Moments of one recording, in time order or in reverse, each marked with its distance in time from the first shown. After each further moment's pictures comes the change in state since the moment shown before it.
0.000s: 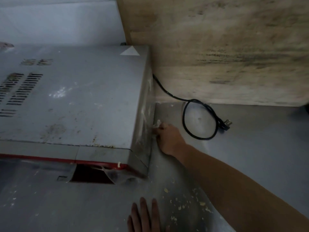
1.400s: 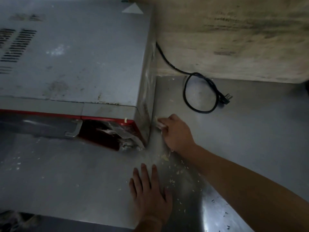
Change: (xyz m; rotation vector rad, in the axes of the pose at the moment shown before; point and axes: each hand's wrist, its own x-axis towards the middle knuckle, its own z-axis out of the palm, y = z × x) left_hand -0.044 -0.005 -0.008 0.107 0.046 0.049; right_hand -0.090 -0.028 0.014 0.210 0.169 0.088
